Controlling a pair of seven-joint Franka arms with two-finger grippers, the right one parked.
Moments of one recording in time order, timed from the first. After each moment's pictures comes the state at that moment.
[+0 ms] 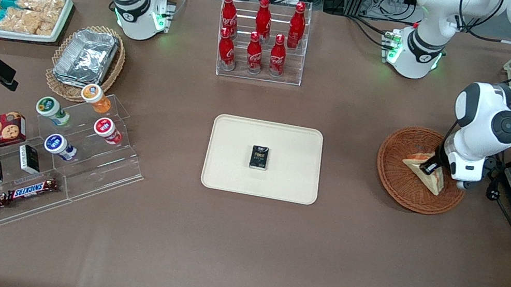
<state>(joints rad) -0.01 0.07 0.03 -2.52 0.02 2.52 -0.84</state>
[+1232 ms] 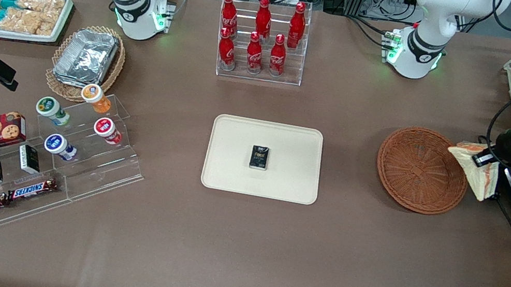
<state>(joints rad) -0.01 -0.07 0.00 -1.95 0.05 1.76 -0.51</state>
